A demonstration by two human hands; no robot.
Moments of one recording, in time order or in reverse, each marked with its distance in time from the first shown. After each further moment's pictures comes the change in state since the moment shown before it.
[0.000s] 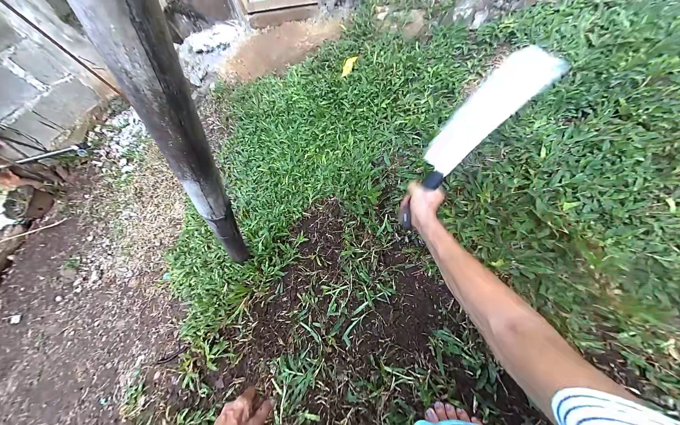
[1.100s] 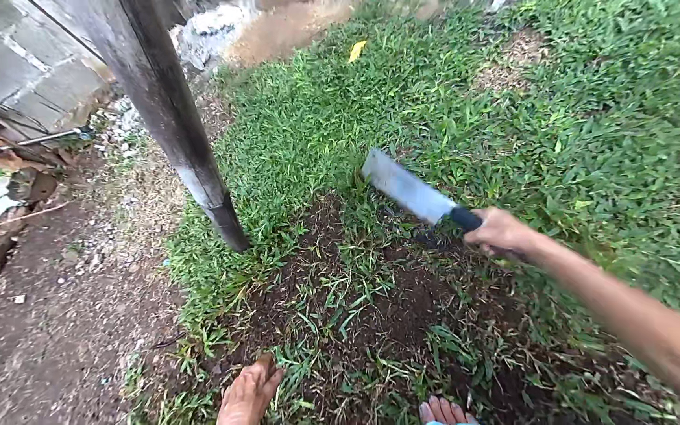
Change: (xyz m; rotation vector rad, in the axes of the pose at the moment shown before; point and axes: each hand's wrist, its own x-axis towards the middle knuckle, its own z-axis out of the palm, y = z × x) left_hand 0.022 0.041 0.001 0.113 -0.039 -0.028; right_hand -0.009 -0.046 -0.145 -0.908 -0.625 0.176
